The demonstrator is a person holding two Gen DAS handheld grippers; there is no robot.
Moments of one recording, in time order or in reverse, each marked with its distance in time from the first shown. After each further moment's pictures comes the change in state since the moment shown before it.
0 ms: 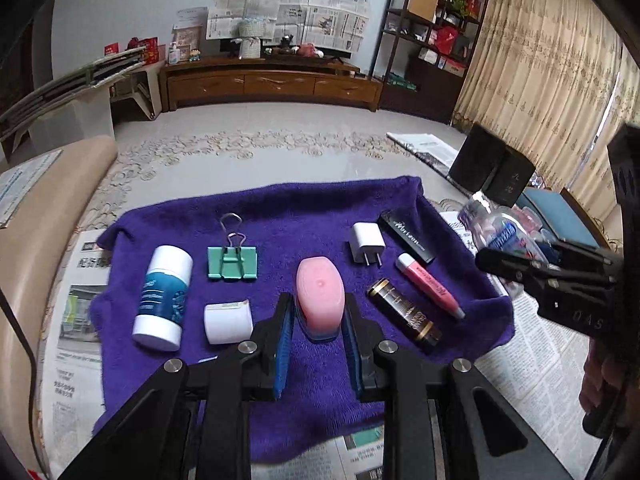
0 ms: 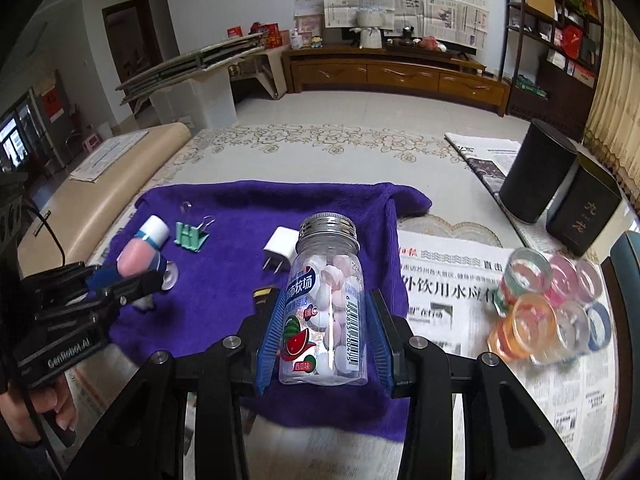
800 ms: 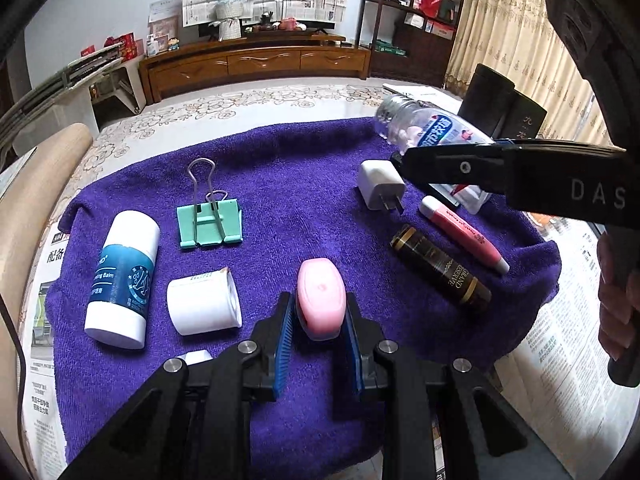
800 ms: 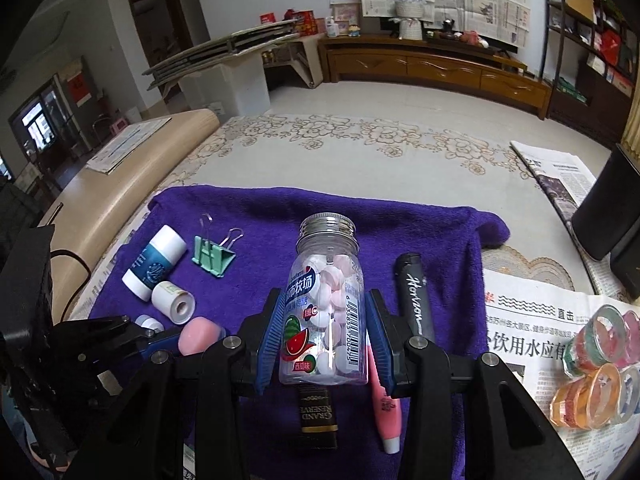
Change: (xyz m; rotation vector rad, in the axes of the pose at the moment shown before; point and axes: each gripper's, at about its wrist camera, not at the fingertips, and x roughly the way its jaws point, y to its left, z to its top) left arm 0.041 -0.002 -0.023 0.096 0.080 0.014; right arm 0.051 0.035 0.030 -0.061 0.033 0.123
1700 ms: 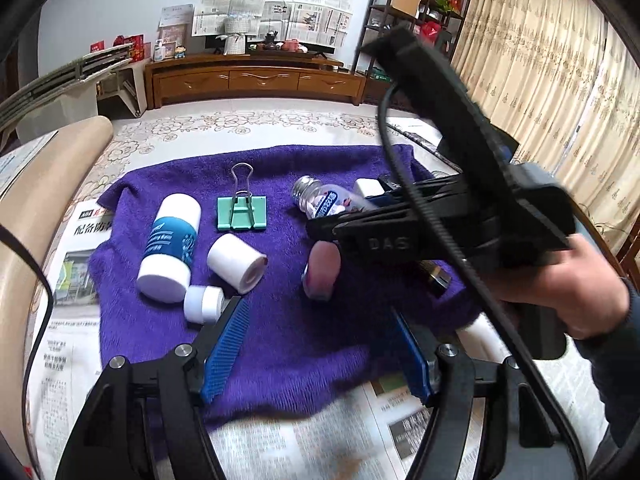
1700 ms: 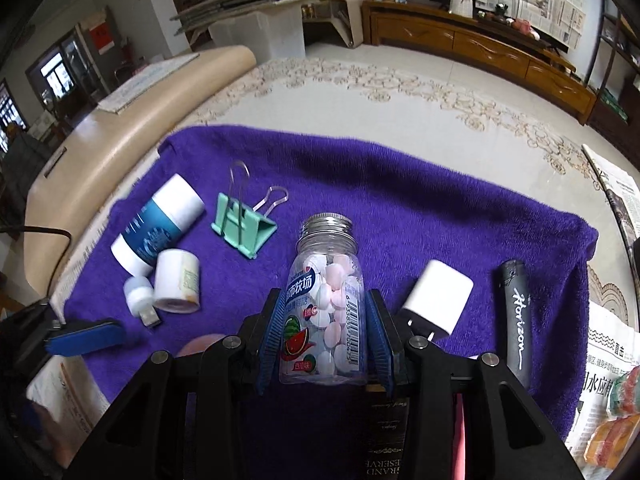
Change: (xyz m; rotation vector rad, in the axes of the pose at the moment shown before) left arm -0.055 0.021 -0.027 -0.065 -0.086 -0.081; right arm 0.064 0.042 0.004 -0.127 0.157 0.035
